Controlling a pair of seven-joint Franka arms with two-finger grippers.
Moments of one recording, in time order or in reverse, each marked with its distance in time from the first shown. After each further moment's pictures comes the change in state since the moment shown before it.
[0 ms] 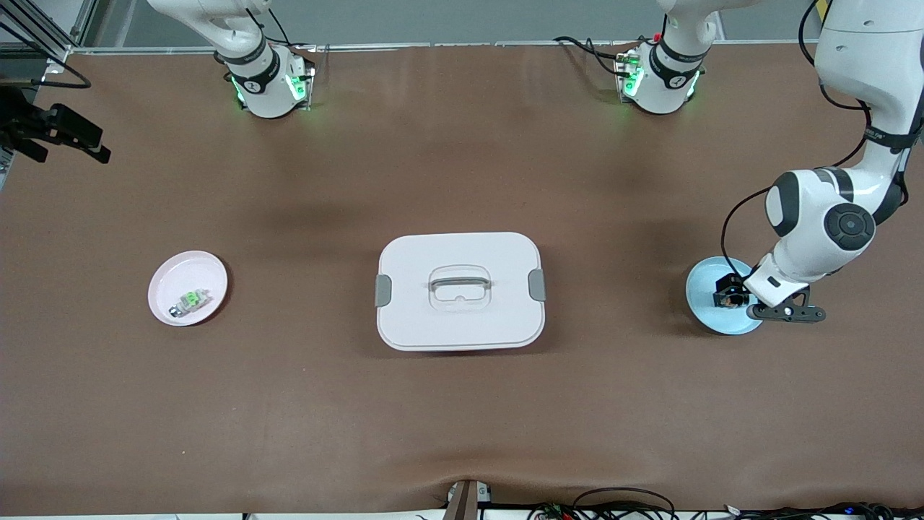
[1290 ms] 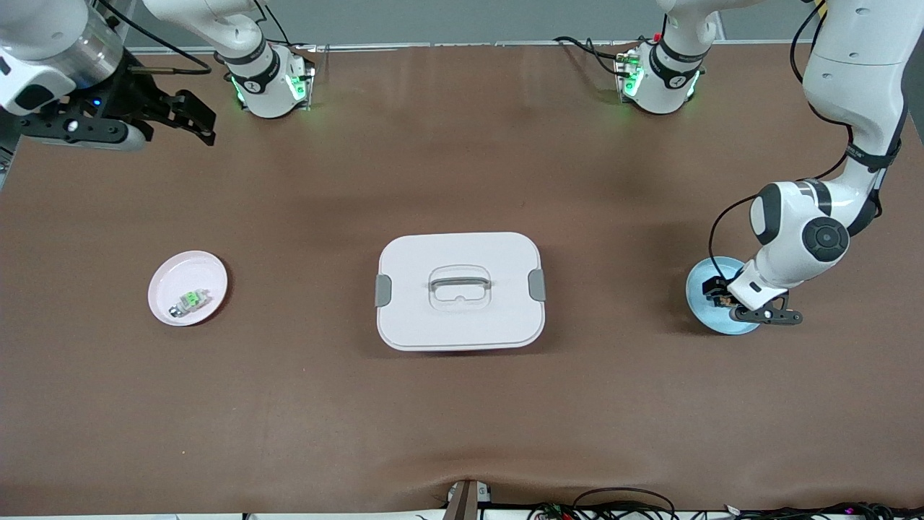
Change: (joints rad) left arm 0.000 0.078 -0.001 0.000 0.000 0.043 0.000; right arm 0.248 0.015 0.037 0.002 0.035 -0.038 0.340
